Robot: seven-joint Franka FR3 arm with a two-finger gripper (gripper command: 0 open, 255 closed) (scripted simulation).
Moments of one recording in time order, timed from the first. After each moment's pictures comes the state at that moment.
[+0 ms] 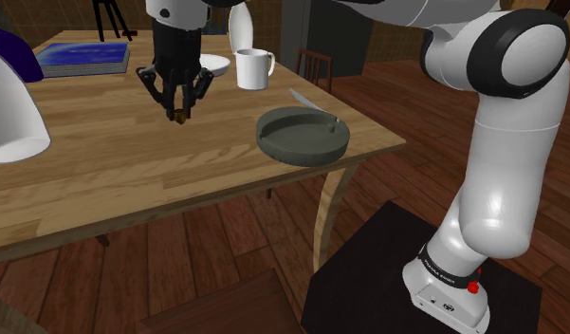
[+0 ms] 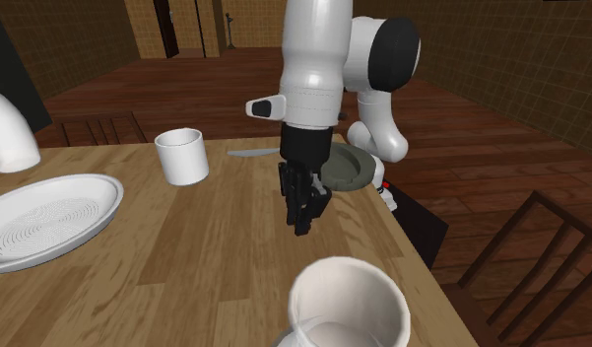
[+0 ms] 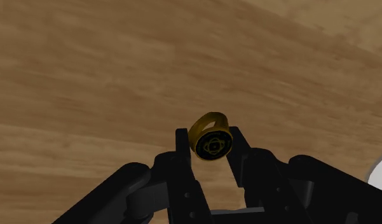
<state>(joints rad) 0.20 0.29 0.57 -1.28 -0.16 1.74 0.75</state>
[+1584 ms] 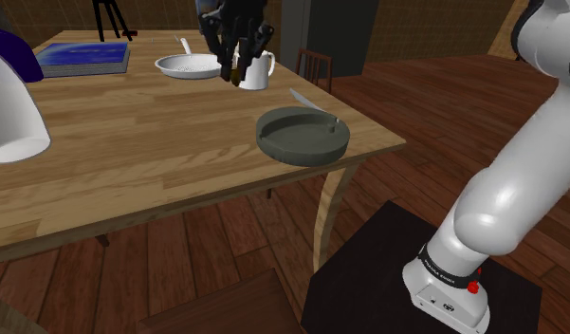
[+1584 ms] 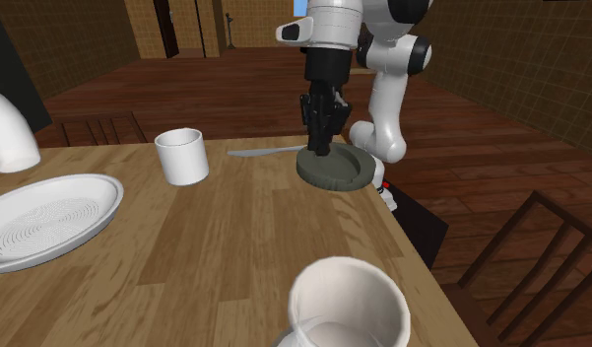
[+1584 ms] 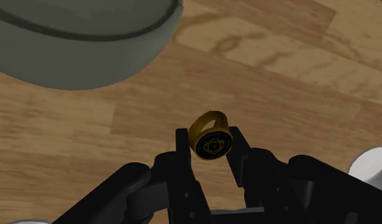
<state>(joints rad) 0.05 -0.09 0.53 -1.49 0.07 1.62 0.59</state>
